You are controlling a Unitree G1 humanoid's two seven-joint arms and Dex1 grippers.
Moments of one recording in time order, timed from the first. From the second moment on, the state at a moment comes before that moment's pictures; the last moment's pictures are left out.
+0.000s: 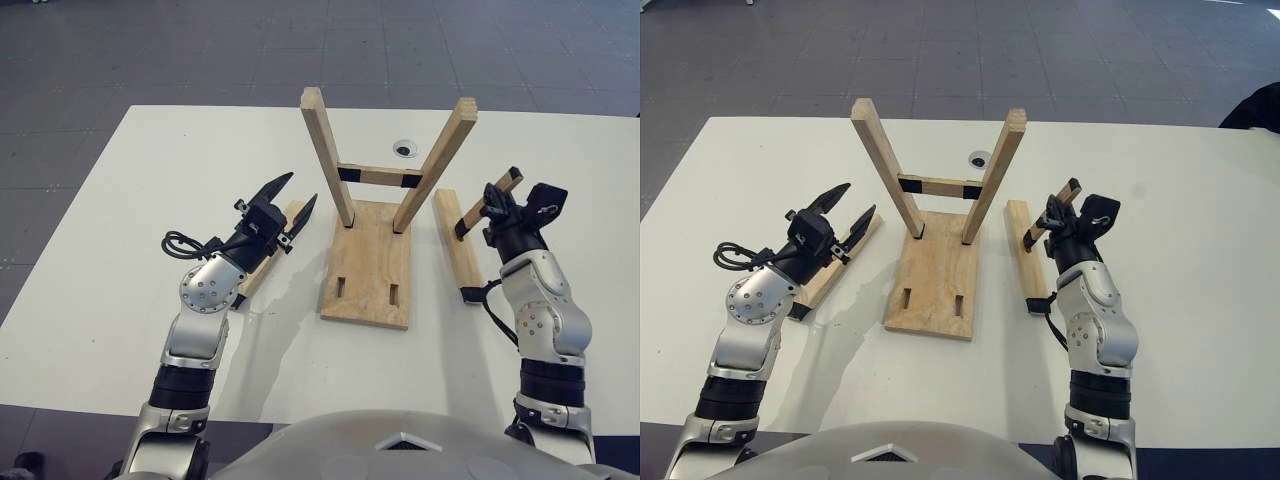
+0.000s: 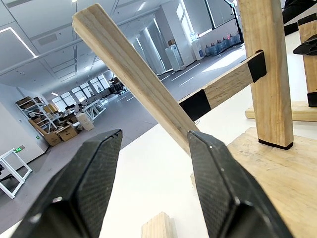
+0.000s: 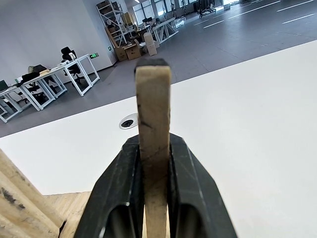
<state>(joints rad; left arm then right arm) 0.00 0.36 -0.07 -0.16 0.01 -0.17 -0.45 -0.07 -0.17 -0.17 -0.16 0.48 0.37 0.04</state>
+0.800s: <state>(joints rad) -0.01 0.36 -0.07 -0.15 0.01 -0.17 -0.42 0.25 -0.18 -0.04 -0.36 0.17 0.20 0.02</state>
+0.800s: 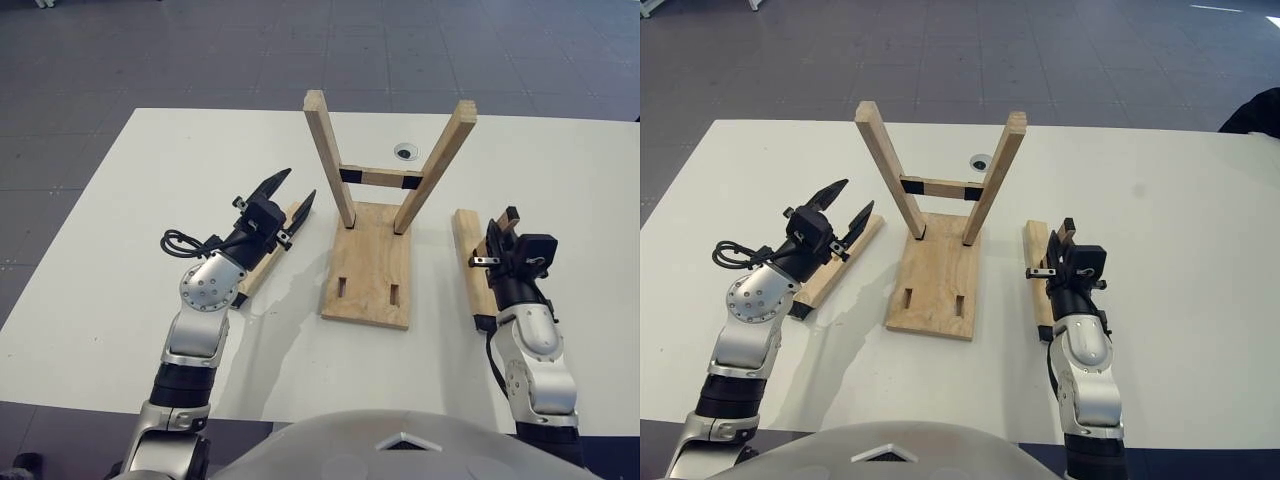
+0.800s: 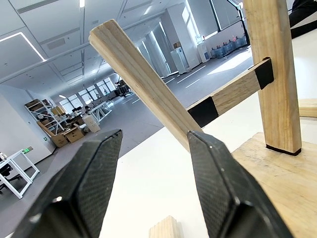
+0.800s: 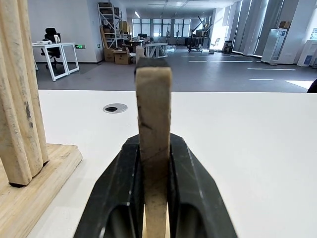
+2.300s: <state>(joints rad) 0.01 0.37 -0.07 -0.14 0.01 -0.17 -0.41 0.67 -0.12 -0.05 -0.70 0.15 0.48 0.06</state>
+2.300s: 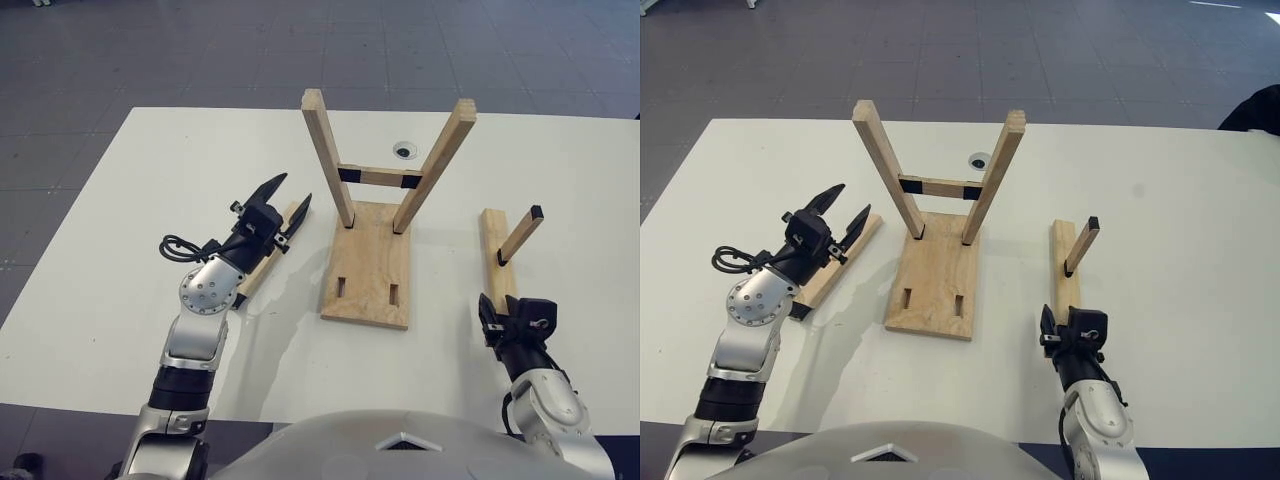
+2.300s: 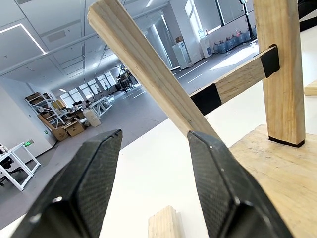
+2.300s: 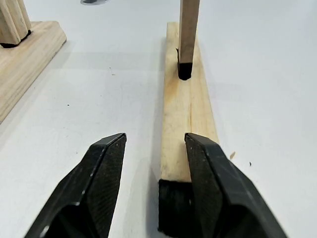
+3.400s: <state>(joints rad) -0.01 0.37 -0.07 -0.12 0.01 -0.17 -0.41 -0.21 -0.28 -0.32 -0.69 0.36 0.85 0.01</state>
